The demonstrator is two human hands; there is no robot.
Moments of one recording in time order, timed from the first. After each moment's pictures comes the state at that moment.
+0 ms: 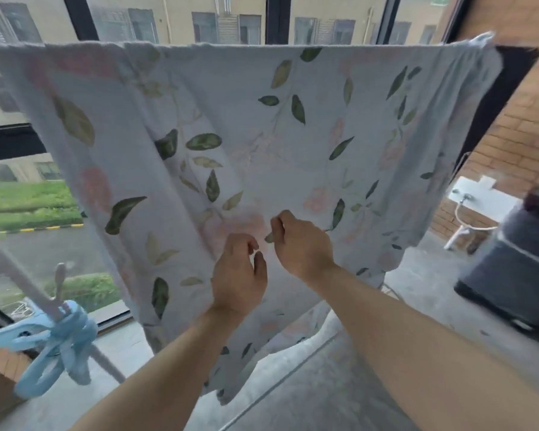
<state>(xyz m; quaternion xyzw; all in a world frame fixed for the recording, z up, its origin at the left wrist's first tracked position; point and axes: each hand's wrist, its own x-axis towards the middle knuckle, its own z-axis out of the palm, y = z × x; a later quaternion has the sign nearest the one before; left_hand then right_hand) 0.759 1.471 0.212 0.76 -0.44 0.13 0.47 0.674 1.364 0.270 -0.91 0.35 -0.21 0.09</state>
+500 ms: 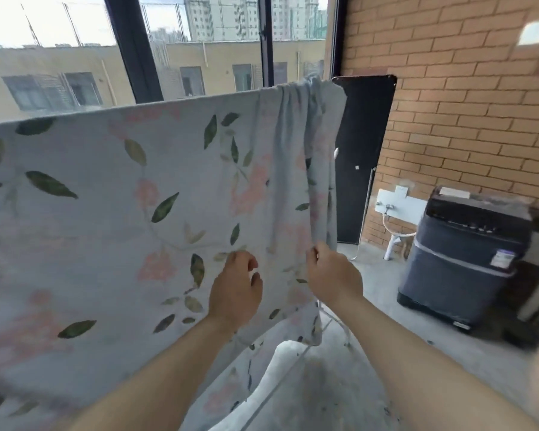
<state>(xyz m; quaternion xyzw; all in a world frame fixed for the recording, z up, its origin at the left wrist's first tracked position) 0.540 1.188 0.243 0.76 -0.53 -0.02 0.37 0.369 1.096 0.262 -0.79 0.53 -0.27 0.15</state>
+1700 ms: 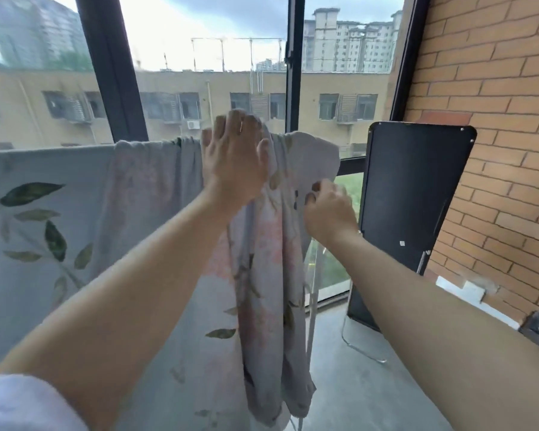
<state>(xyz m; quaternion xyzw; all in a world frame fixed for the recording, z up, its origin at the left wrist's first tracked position) 0.534 0.651 0.471 0.74 -0.42 0.43 0.29 0.408 0.526 0.399 -0.84 0.37 -0.35 0.17</state>
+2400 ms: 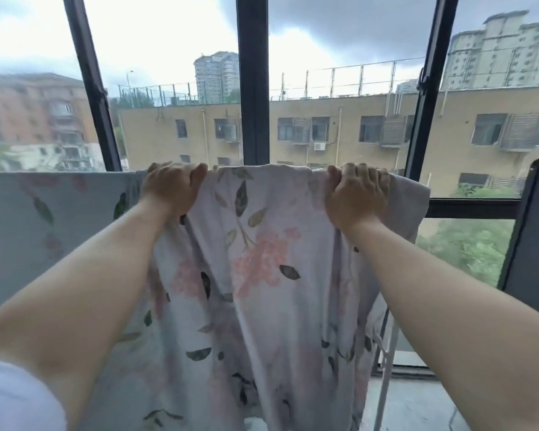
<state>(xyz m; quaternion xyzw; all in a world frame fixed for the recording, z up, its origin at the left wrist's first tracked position) 0.635 0.865 0.490 0.89 -0.22 0.39 0.09 0.511 0.556 0.470 -0.89 0.20 -0.41 0.09</state>
